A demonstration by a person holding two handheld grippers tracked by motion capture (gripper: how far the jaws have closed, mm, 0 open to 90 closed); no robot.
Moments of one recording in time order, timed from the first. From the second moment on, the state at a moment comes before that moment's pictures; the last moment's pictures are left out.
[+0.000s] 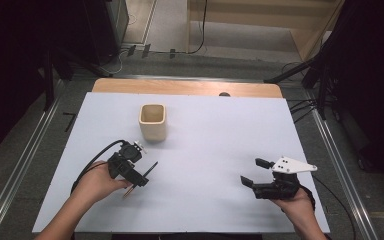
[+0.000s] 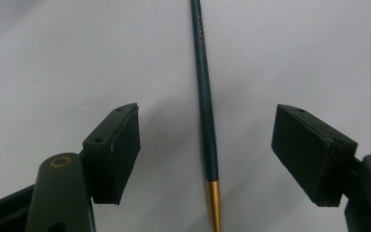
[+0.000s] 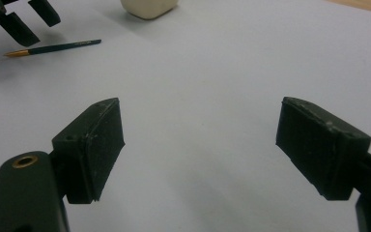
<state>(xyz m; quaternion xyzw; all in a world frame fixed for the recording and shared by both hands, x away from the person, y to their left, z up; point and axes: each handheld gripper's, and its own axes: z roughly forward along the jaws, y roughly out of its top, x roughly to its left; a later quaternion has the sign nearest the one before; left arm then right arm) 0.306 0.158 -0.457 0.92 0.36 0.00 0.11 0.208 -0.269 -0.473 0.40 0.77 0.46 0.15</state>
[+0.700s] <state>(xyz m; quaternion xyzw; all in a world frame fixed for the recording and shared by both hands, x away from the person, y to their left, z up) 0.296 0.150 -0.473 0.93 0.36 0.05 0.07 0.209 -0.269 -0.474 0.41 0.78 0.46 0.15</state>
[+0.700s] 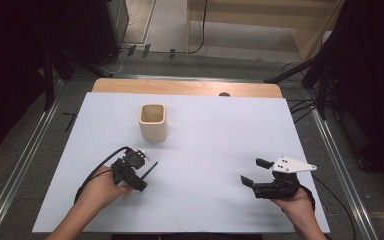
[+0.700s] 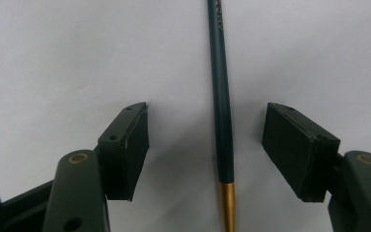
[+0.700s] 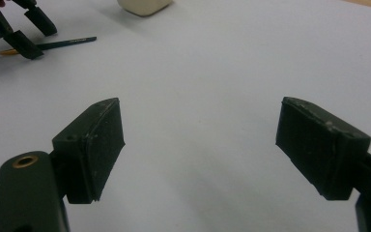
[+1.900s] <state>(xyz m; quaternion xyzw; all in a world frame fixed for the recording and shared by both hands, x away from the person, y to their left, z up) 0.296 0.152 -0.462 0.92 0.38 0.00 0.06 0.208 -0.267 -0.473 0.40 0.78 0.46 0.16</state>
